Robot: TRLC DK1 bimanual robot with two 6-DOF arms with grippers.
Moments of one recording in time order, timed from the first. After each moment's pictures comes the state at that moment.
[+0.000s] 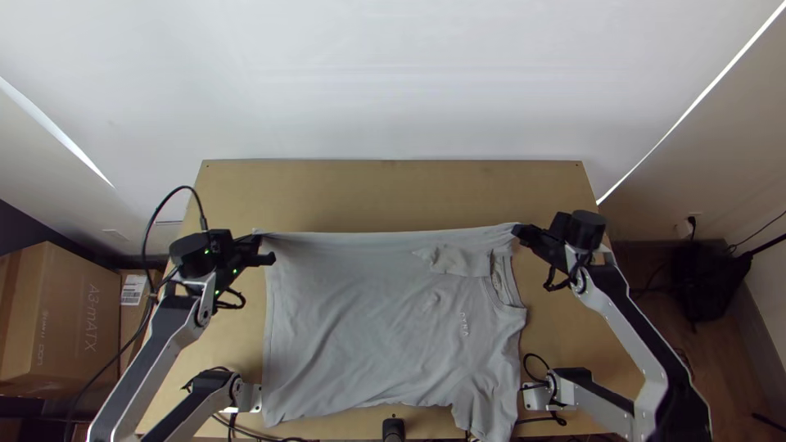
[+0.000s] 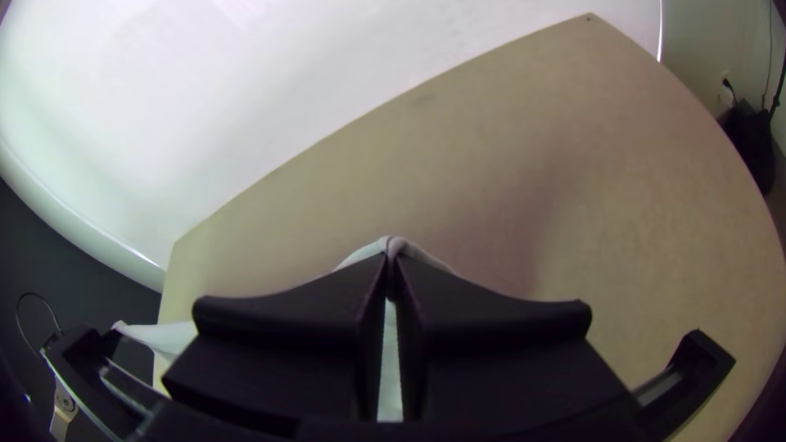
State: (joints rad) left arm -0.01 0.97 0.63 -0.11 0.09 -0.11; right arm 0.05 1.20 0.73 -0.13 -0.26 0.50
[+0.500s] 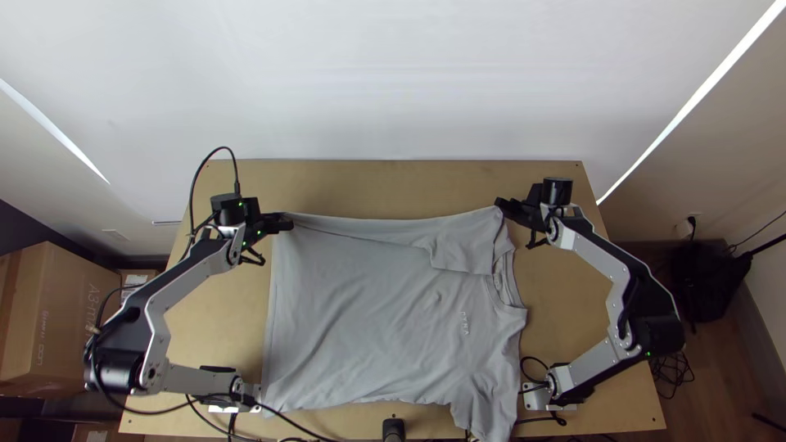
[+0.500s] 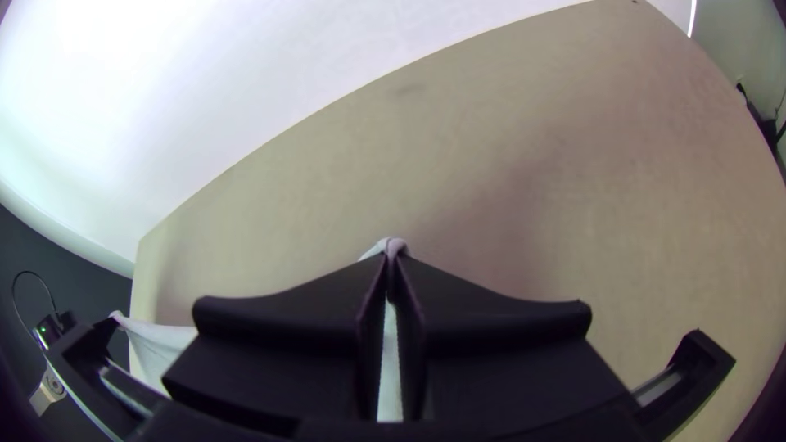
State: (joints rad) left arm -0.01 1.56 0.90 0.04 0.09 -0.12; right arm 0.05 1.72 1.07 -0.07 -0.26 0.44
